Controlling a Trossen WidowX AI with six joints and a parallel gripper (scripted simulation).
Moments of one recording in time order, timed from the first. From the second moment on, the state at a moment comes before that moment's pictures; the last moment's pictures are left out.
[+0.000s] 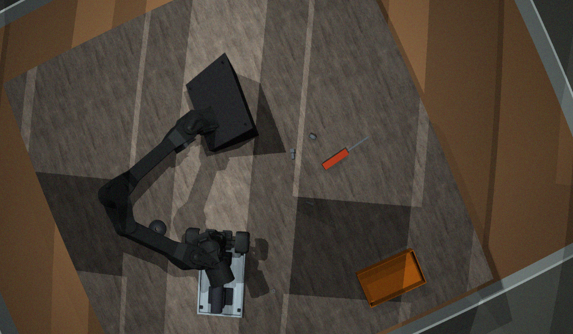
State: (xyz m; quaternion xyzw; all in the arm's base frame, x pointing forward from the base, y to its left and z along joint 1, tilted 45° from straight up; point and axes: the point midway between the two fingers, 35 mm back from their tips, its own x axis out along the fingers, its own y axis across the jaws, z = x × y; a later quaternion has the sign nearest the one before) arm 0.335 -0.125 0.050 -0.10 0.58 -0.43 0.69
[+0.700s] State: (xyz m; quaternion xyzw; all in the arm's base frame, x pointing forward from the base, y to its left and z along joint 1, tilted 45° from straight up) arm 0.343 -0.128 0.053 -0.10 0.58 -0.43 0.69
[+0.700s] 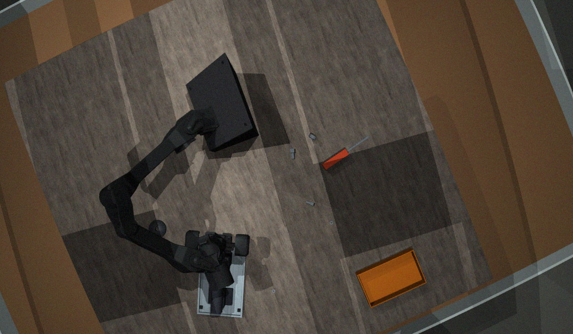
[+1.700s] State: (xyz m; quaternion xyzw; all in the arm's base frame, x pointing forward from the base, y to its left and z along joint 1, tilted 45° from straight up) arm 0.353 -0.132 0.056 -0.10 0.58 -0.43 0.69
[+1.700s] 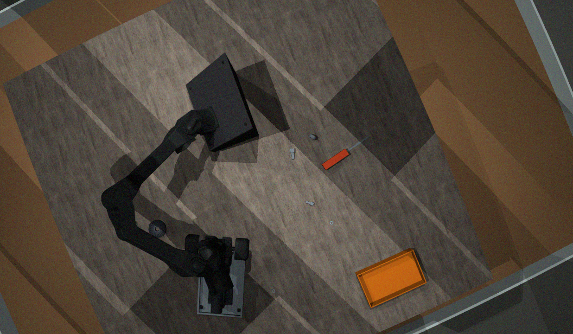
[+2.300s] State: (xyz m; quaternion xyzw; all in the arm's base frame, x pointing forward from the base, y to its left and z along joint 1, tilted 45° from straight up) arm 0.359 -0.135 0.059 -0.10 0.58 -0.43 0.69
